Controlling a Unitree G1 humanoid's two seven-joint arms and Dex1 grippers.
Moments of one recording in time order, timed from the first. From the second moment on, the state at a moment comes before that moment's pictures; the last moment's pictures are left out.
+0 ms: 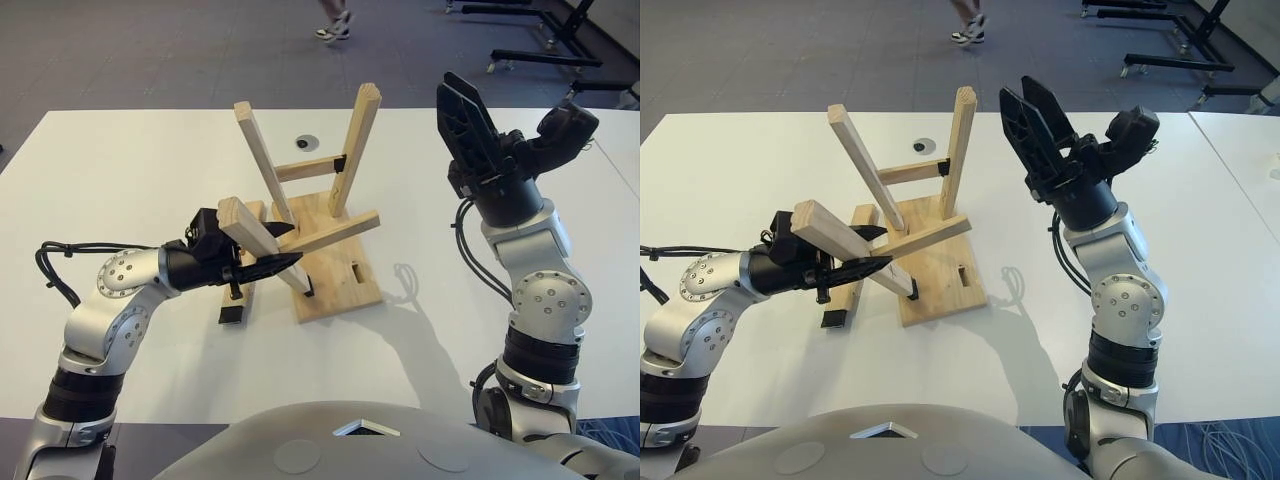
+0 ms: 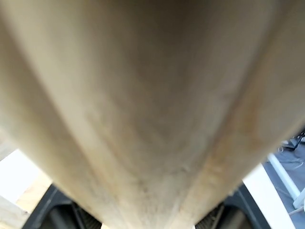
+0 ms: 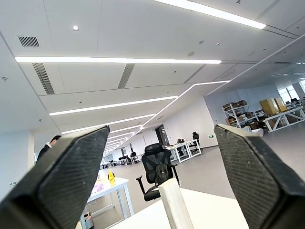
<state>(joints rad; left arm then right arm) 0.02 0.61 -0.06 -0.40 -0.61 0.29 -1.01 -0.20 -0.26 -0.23 -0.42 1.14 0.44 0.54</state>
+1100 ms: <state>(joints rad) 0.08 0.82 0.07 -0.52 -0.64 0.50 -1.01 -0.19 -0.29 -0.20 -0.41 1.15 0.48 0.55</state>
